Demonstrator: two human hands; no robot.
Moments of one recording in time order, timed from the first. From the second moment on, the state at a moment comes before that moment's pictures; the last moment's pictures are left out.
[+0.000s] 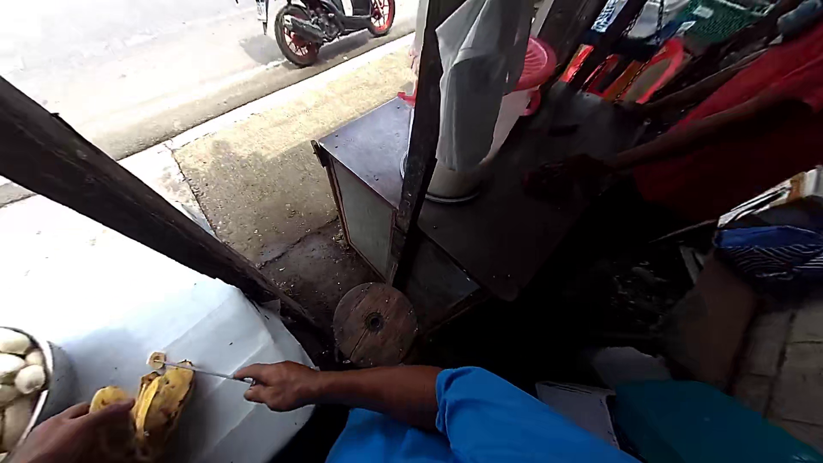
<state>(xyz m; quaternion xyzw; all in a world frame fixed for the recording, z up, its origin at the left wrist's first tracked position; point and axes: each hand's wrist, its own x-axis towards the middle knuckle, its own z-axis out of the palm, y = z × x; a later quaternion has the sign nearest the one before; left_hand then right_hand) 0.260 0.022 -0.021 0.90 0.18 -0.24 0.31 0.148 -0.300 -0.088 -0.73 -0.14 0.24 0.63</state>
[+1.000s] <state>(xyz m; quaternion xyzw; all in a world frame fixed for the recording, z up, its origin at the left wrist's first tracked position) 0.144 -0.008 -0.036 0.69 0.28 0.19 0.64 0.190 -0.147 -0.077 -0.56 -0.18 0.37 0.72</state>
